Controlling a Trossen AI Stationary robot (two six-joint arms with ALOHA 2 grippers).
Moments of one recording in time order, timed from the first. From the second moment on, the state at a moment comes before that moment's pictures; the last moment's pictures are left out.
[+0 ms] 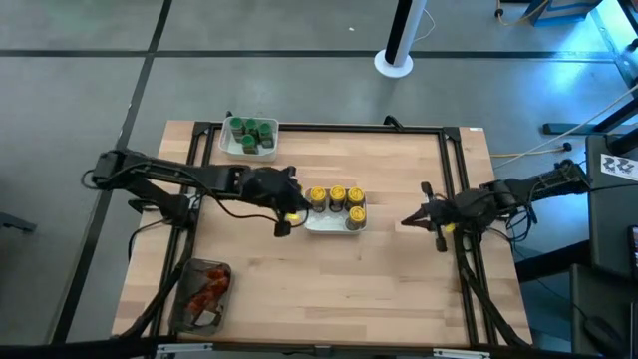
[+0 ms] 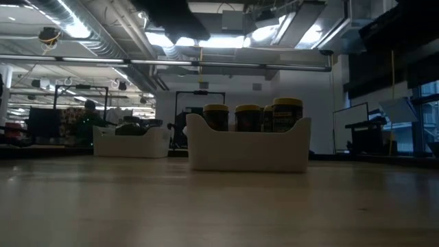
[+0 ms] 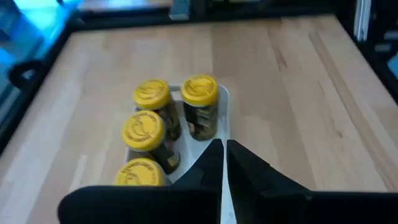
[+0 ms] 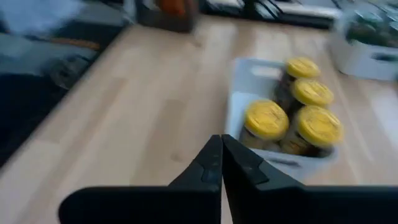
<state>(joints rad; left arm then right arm) -0.06 1.37 1.06 -0.29 -0.08 0.04 0.35 0.56 0.54 -0.45 0.20 0.04</state>
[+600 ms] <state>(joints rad) -0.02 1.04 0.54 0.29 -0.04 0.00 0.04 0.40 0.40 -0.14 -0.21 -0.05</state>
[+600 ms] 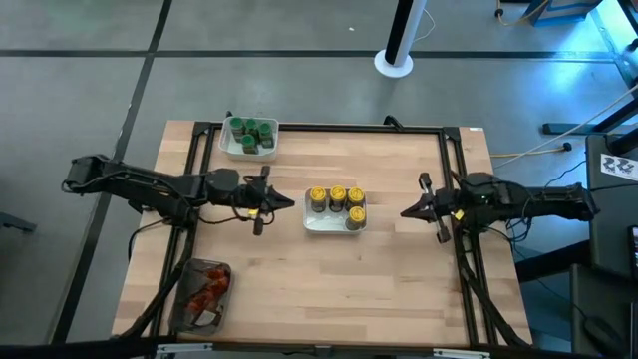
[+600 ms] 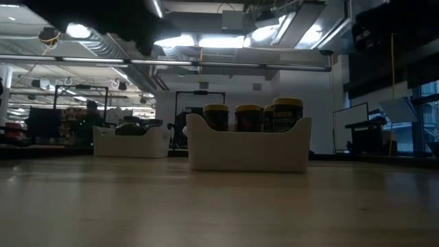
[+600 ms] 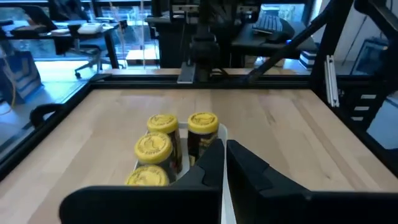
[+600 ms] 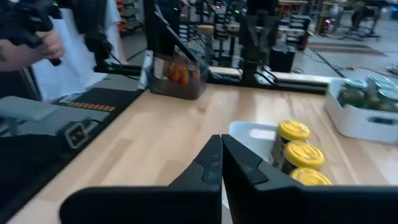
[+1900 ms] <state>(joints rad) 0.13 0.42 0.09 0.30 -0.08 -0.13 -0.07 0.02 0.04 -0.02 -0.08 0.06</state>
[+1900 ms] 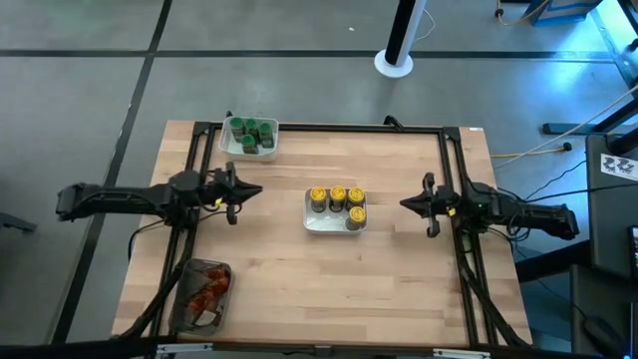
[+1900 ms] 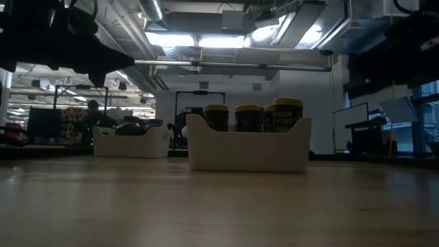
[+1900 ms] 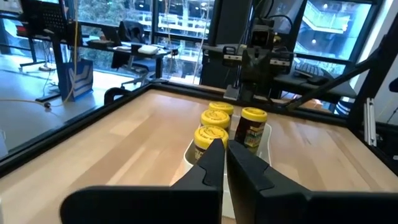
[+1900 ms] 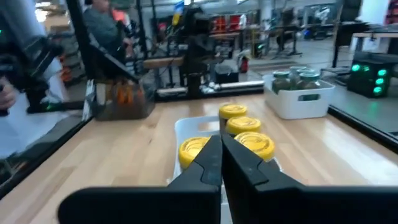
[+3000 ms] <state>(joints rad) 0.12 0.01 0.02 0.00 -0.13 -0.13 -0.07 0.01 0.03 -0.02 -0.03 0.08</state>
